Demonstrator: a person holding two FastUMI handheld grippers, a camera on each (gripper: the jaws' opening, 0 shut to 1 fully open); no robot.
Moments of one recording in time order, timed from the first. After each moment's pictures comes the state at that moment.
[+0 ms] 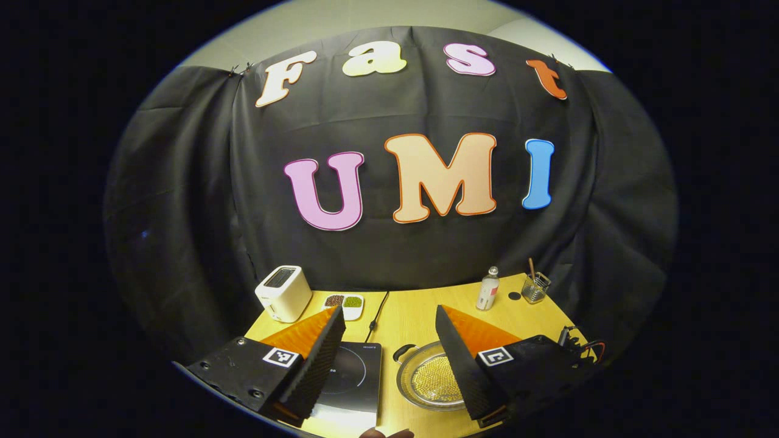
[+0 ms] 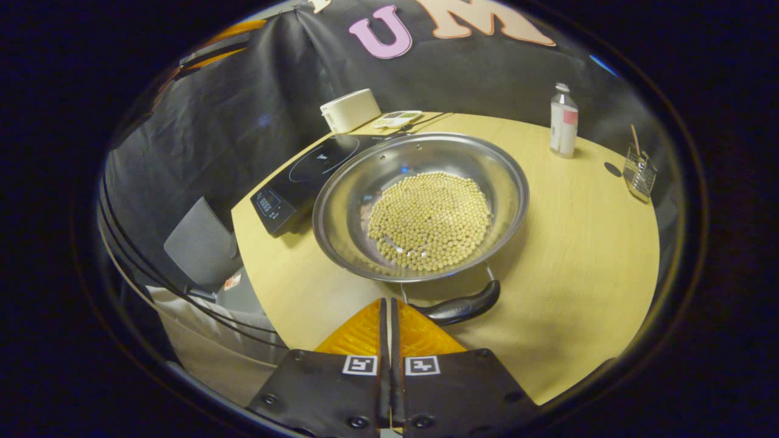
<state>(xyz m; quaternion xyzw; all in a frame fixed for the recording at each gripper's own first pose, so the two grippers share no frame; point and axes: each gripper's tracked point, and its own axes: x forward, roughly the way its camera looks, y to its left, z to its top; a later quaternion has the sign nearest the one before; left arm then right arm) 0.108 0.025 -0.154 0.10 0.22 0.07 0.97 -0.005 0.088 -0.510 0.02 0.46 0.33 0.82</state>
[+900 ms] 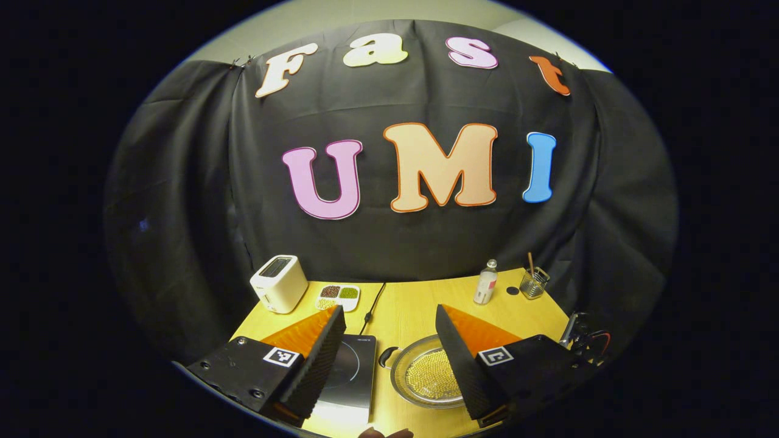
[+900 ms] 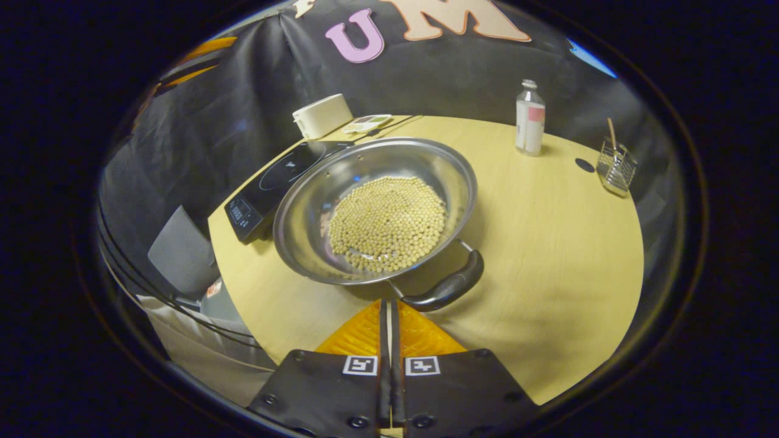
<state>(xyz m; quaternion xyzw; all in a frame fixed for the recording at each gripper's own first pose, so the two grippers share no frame) 0.103 0.024 -0.172 0.08 0.24 0.08 0.97 0.028 0.043 -0.515 0.02 0.46 0.27 0.85</state>
